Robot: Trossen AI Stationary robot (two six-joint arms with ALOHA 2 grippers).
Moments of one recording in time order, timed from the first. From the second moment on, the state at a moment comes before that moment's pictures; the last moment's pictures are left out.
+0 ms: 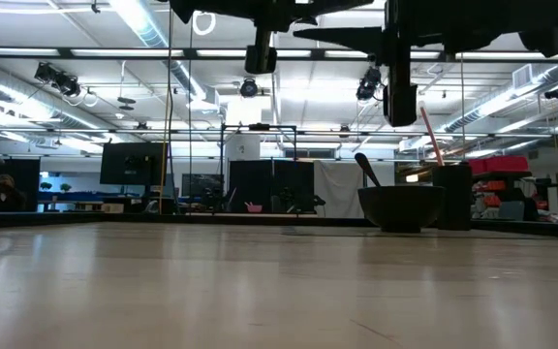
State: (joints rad) left arm 0.08 1.58 1.20 0.07 0.37 -0.96; right arm 0.49 1.76 0.73 1.01 0.65 -2.03
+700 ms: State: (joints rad) left arm 0.09 1.57 1.20 0.08 0.39 -0.86; right arm 0.49 1.76 0.73 1.03 0.71 -2.01
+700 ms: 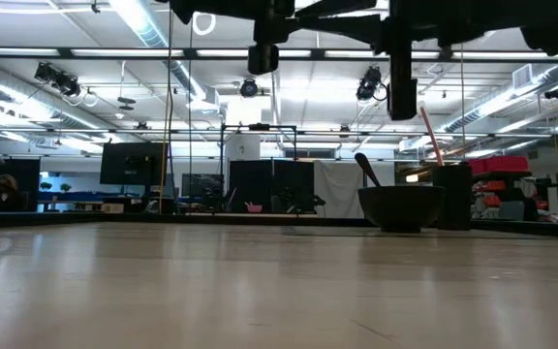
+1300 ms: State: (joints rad) left arm -0.02 1.45 1.20 -0.55 -0.13 -0.67; right arm 0.40 1.62 0.57 1.38 1.05 -1.35
